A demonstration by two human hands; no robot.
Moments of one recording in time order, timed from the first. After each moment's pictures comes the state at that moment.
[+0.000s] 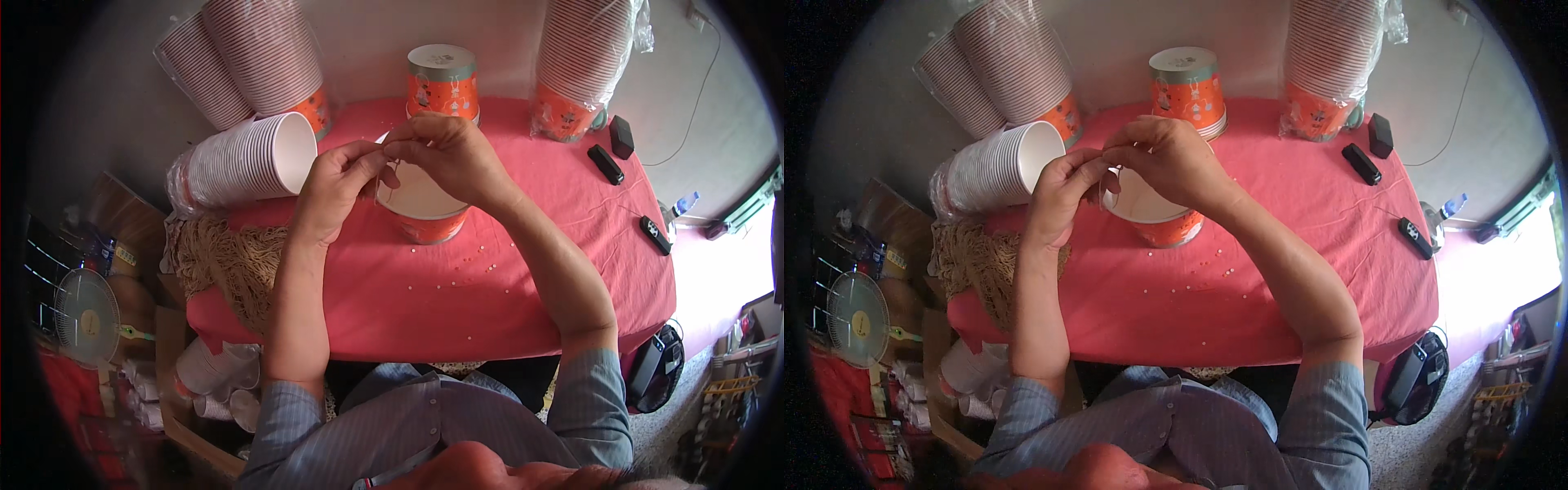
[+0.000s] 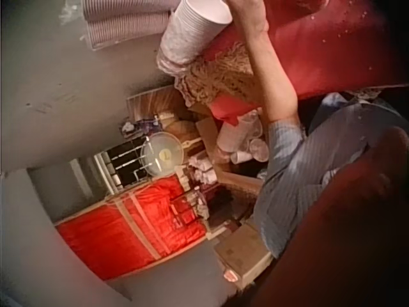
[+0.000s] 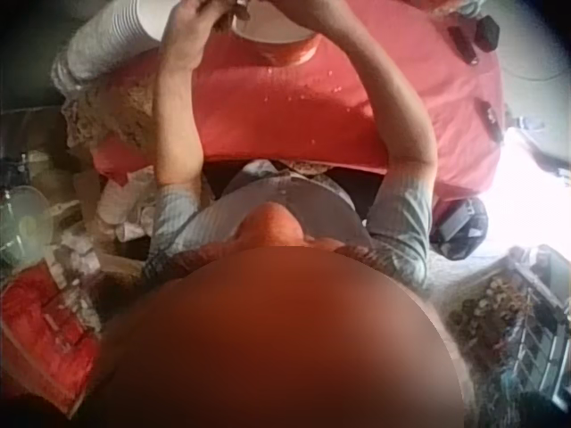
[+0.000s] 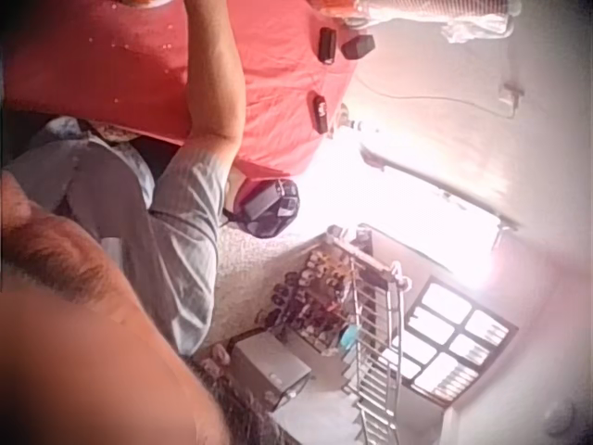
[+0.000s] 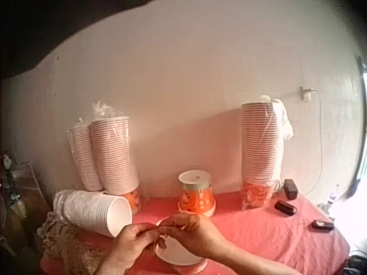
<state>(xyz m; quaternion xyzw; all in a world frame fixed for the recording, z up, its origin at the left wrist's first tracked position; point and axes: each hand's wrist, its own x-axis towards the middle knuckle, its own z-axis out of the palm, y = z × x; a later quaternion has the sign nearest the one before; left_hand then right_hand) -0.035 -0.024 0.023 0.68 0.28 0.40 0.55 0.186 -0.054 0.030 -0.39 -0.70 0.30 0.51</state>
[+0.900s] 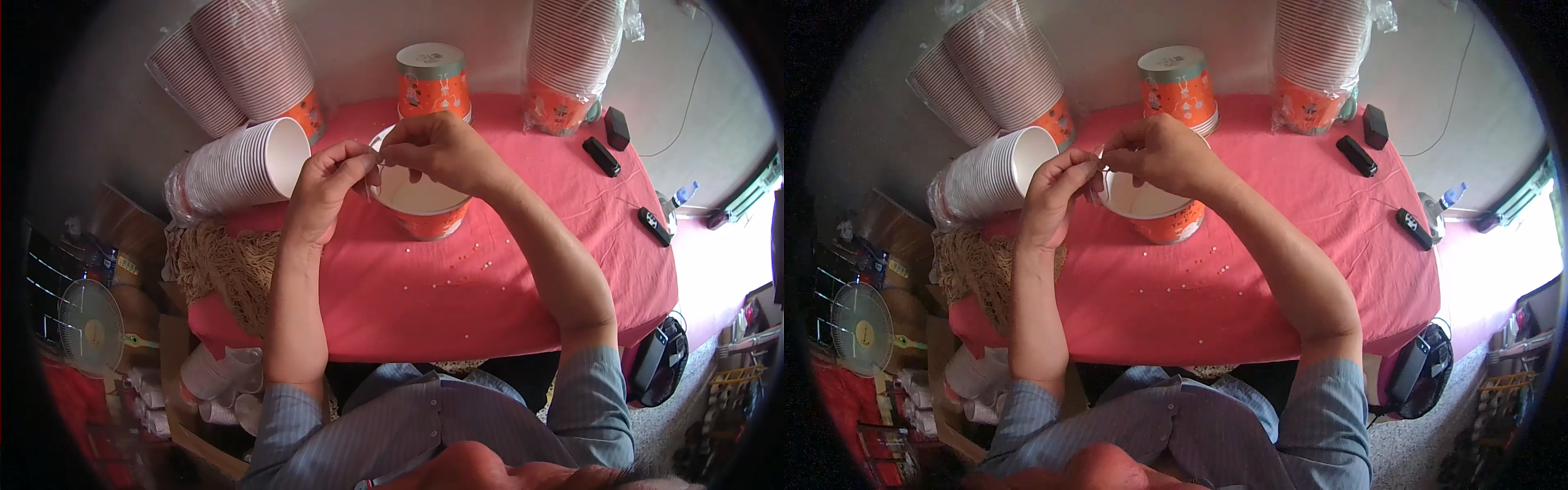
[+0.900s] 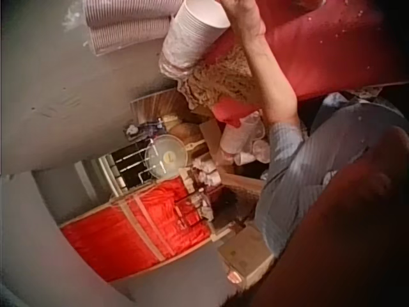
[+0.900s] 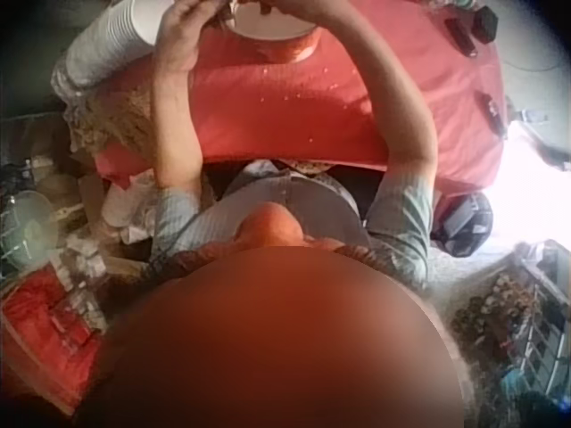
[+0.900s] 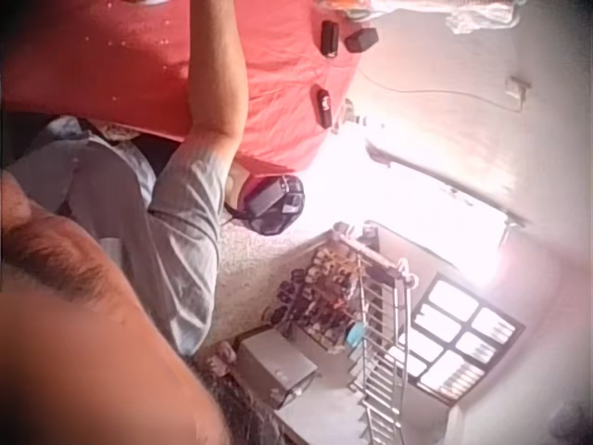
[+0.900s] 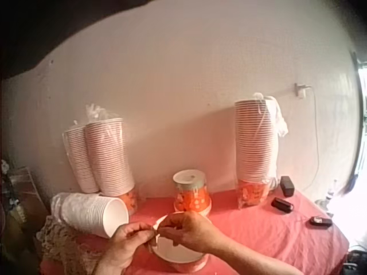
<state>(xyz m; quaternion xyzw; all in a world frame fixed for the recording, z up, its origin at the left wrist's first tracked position) -0.035 -0.018 0.015 0.65 0.24 0.42 0.58 0.199 -0.054 0.040 -0.43 -0.69 0.39 0.42</state>
